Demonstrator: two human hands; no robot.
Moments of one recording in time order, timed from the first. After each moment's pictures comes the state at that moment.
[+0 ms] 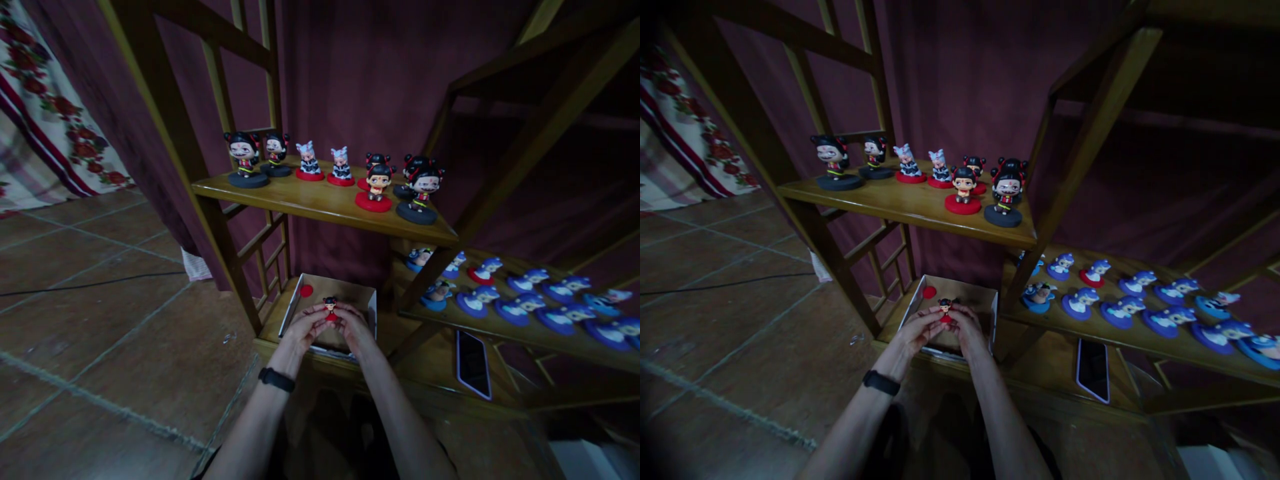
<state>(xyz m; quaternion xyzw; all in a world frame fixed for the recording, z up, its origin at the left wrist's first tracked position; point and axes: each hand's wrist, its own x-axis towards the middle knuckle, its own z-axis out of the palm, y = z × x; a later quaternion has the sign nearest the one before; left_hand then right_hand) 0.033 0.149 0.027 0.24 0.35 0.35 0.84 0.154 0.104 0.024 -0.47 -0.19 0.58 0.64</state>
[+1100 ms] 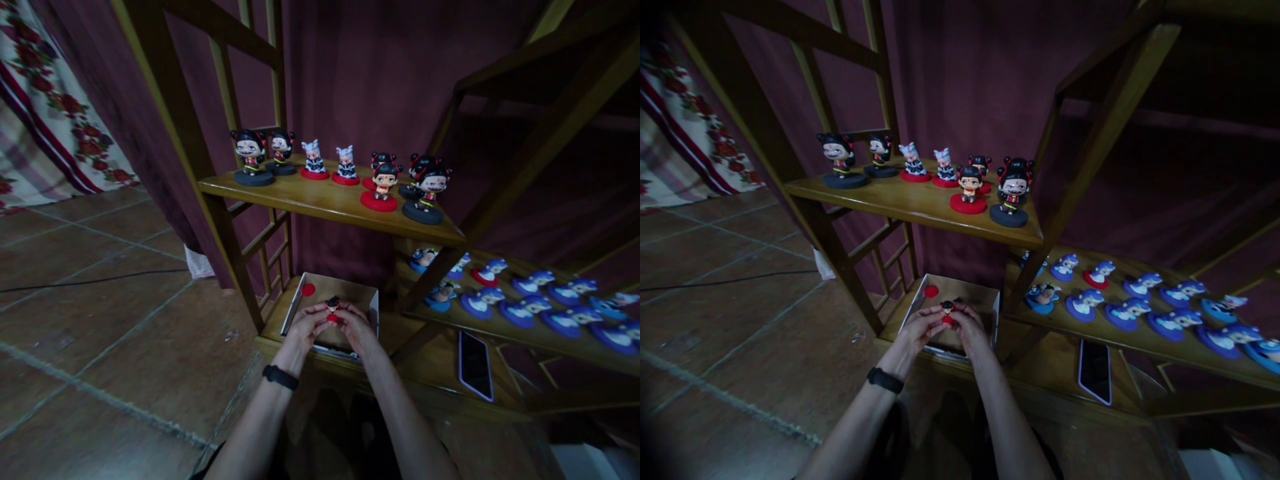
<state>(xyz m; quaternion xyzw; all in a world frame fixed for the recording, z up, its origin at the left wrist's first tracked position) 0.034 0.146 0.025 0.26 0.39 0.37 0.80 0.154 0.104 0.022 -0.45 -0.20 0.59 0.64</state>
